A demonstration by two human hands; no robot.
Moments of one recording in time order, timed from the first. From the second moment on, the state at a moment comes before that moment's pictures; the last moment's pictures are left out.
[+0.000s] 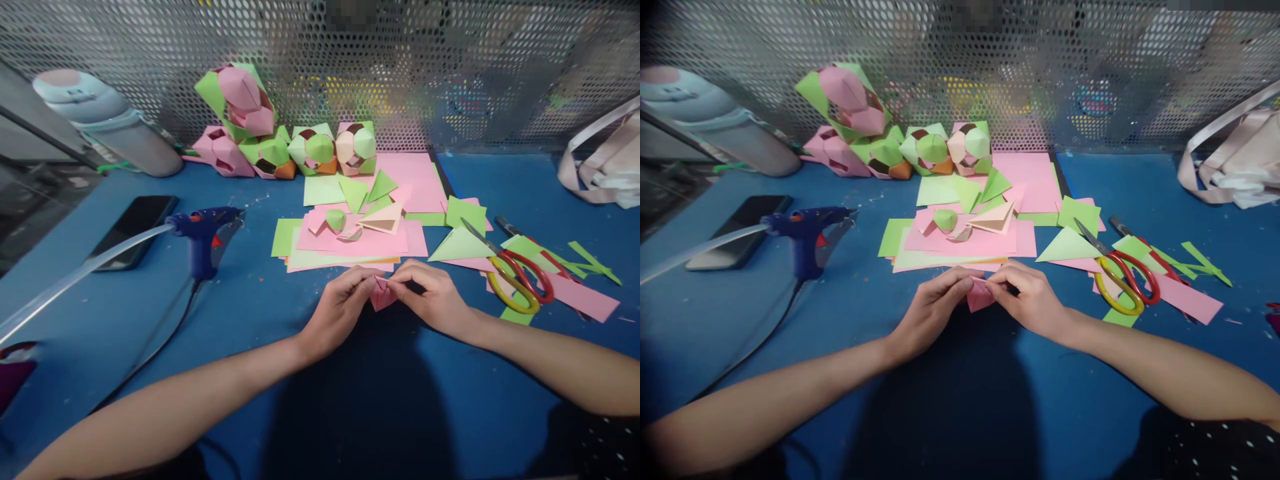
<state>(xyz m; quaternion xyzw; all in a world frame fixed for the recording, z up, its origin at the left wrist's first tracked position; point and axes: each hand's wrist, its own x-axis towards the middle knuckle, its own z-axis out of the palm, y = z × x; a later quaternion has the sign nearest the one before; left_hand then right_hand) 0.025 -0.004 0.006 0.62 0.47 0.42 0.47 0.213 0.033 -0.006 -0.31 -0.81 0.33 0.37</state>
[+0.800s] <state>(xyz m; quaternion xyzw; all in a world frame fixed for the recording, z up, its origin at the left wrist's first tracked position) 0.026 -0.003 0.001 0.58 0.51 0.45 0.44 0.212 0.034 -0.007 -0.32 -0.81 0.31 0.38</state>
